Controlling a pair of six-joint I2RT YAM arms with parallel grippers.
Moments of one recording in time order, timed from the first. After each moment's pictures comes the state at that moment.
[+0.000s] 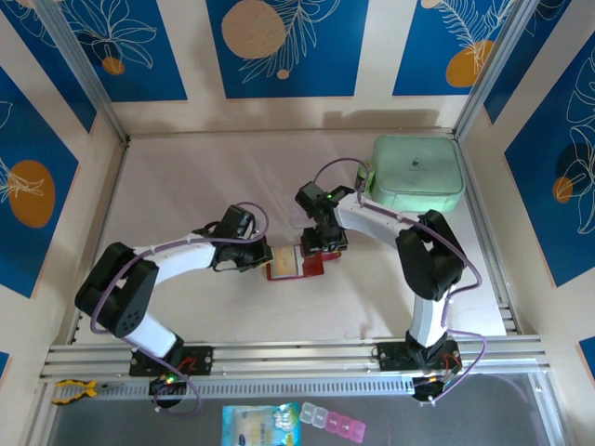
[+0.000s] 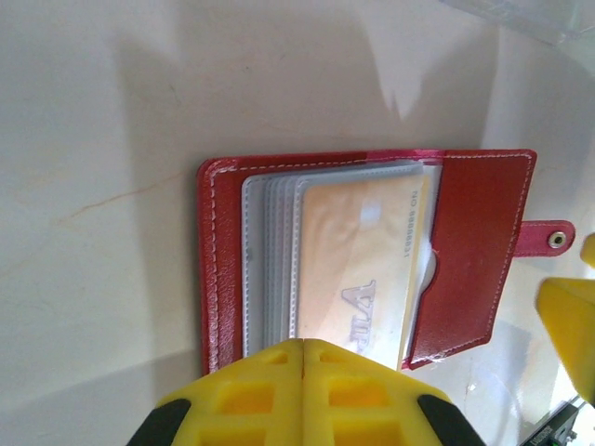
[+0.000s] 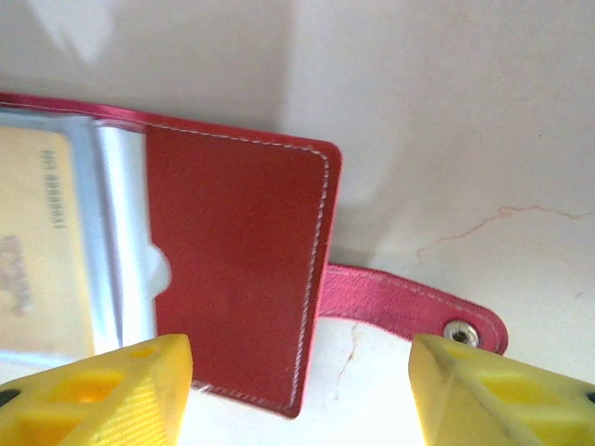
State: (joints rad) left arm -0.57 1.55 0.76 -0.21 0.37 -0.86; right arm 0.69 1.83 1.33 -0.96 -0.04 0.49
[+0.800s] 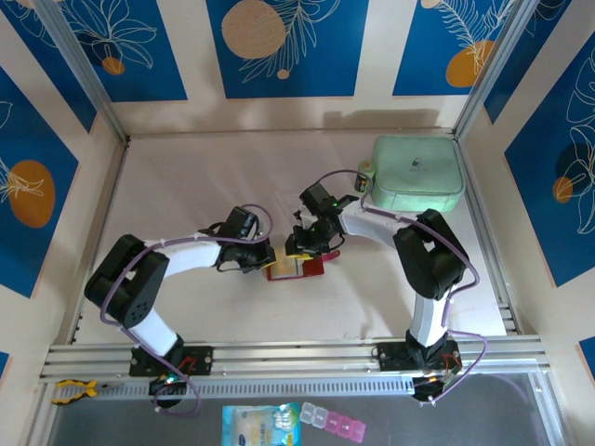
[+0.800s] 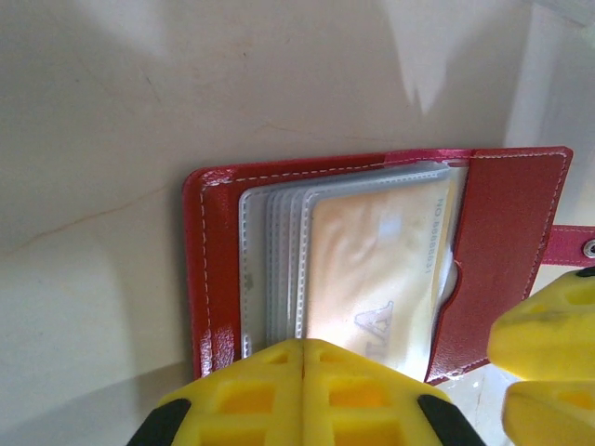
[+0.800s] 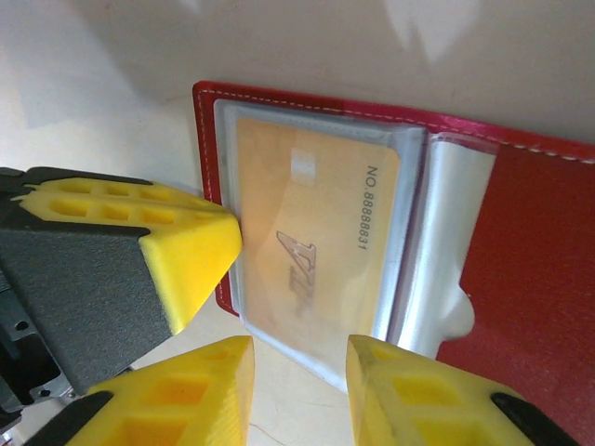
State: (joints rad) left arm -0.57 1.62 0.76 -0.17 0.40 -0.86; right arm 0.65 1.84 1.19 -0.59 -0.53 0.61
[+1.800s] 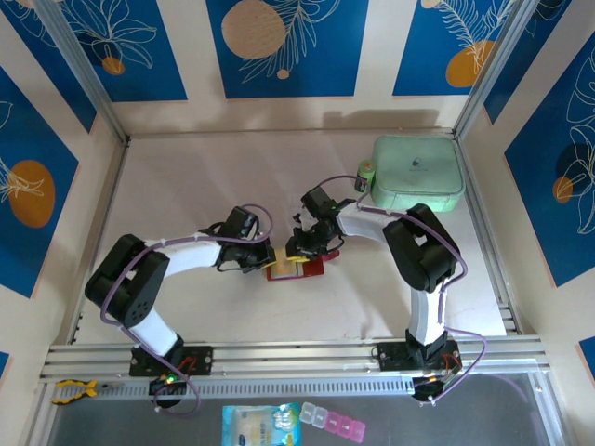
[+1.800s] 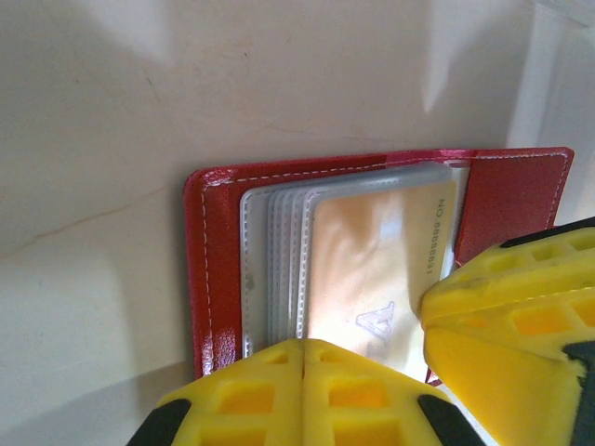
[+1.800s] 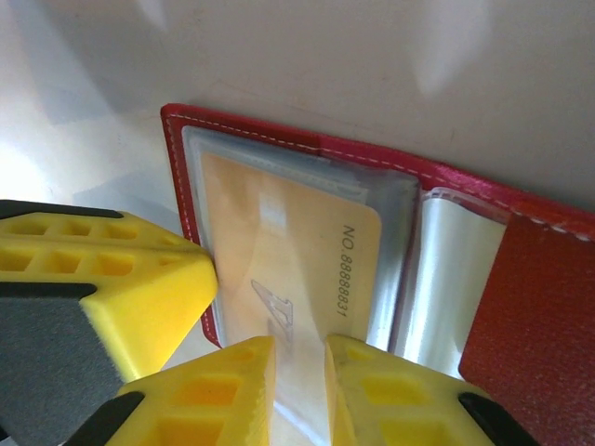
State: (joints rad) left arm -0.57 1.63 0.77 -0.17 0.40 -0.86; right arm 0.63 1.92 1.17 -0.49 -0.60 0.61
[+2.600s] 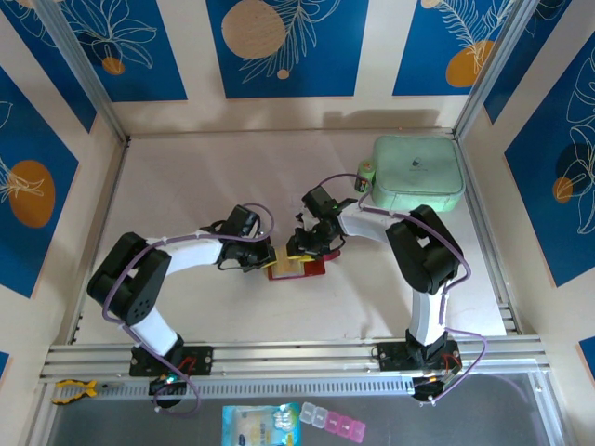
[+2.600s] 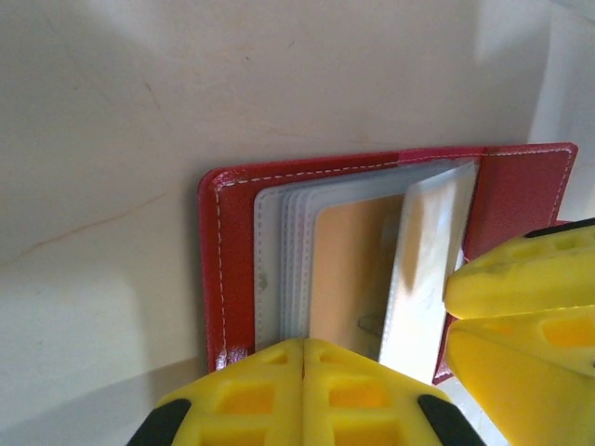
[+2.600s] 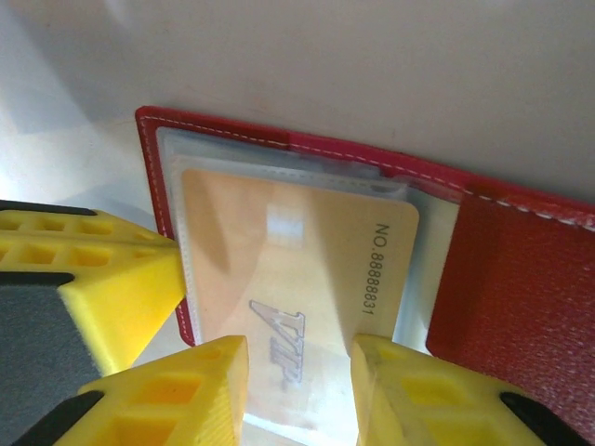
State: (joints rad) left arm -0.57 1.64 0.79 -0.21 0.39 -0.85; right arm 0.62 1.89 1.16 -0.53 -0.53 0.59
